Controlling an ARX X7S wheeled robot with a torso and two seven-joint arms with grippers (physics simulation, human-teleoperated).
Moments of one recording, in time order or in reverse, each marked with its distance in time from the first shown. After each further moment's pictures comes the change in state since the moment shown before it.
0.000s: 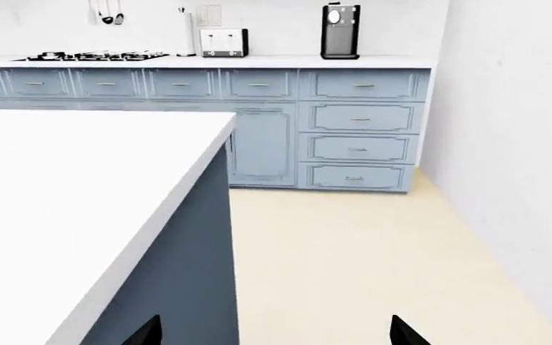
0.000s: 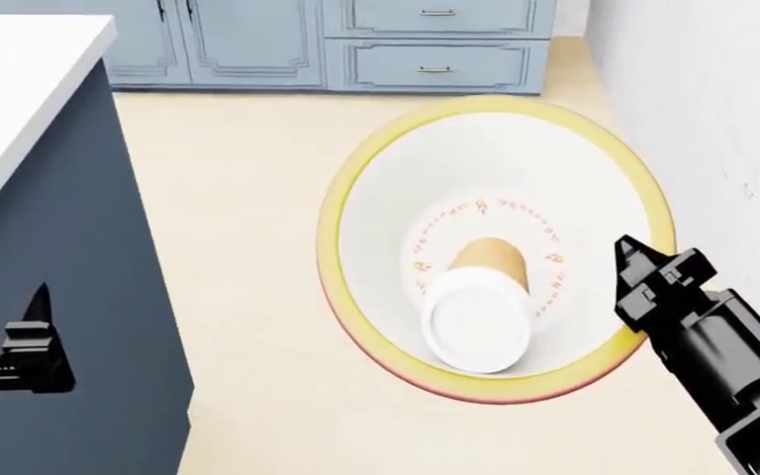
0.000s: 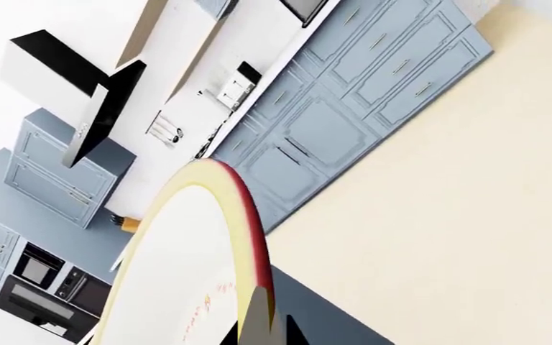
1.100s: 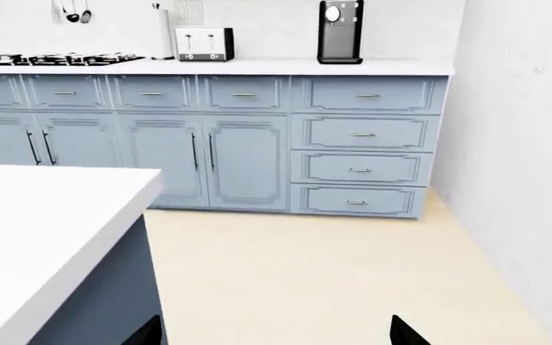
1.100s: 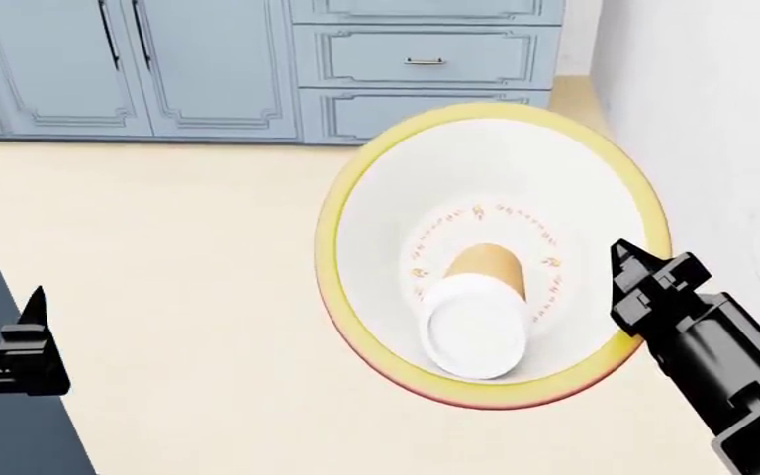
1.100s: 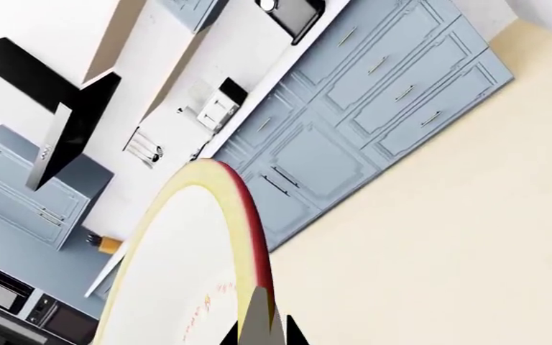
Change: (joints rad) left arm 0.009 -0.011 -0.002 -0.001 -0.008 0.009 0.003; right arm -0.007 -0.011 0.004 0.013 -0.023 0.006 -0.005
